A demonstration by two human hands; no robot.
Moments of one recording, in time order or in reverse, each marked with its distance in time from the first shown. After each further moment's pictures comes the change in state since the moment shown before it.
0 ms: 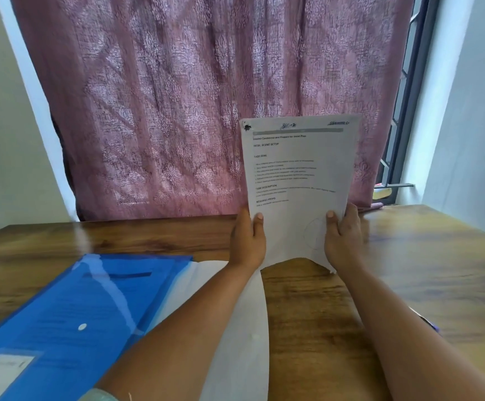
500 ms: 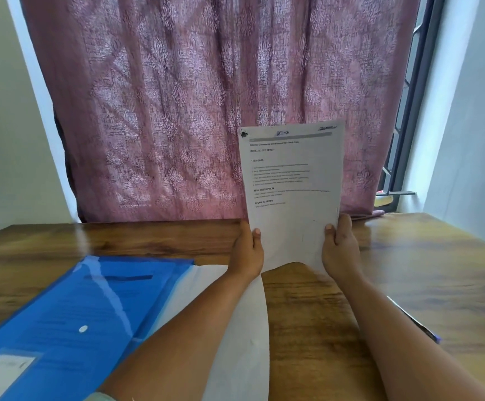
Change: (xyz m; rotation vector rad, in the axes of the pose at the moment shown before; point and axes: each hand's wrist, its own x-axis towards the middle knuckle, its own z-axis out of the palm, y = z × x) left_hand -0.006 -0.005 -0.005 0.094 -0.100 -0.133; right_hand -0.007 -0.003 0.005 0.012 -0.102 -0.019
